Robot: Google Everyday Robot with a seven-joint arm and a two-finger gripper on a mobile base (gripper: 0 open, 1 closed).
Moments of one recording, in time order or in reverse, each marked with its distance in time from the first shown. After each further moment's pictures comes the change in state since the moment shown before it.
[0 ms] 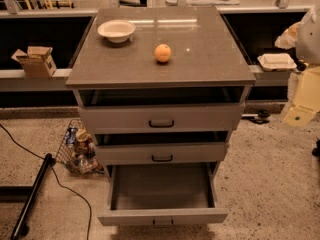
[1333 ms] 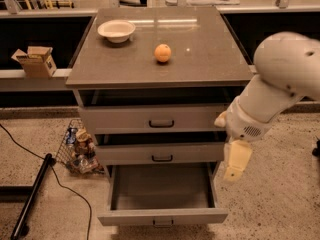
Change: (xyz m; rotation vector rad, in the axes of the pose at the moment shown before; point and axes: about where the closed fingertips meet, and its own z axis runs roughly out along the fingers) arm -0.012 0.066 0.200 -0.355 -0.080 -0.048
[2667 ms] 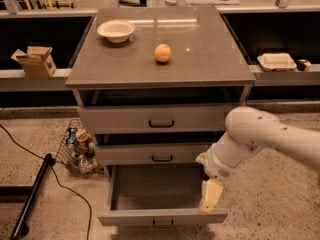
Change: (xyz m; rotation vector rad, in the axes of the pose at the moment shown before) arm 0.016 0.002 0.172 -0.111 -0.092 0.010
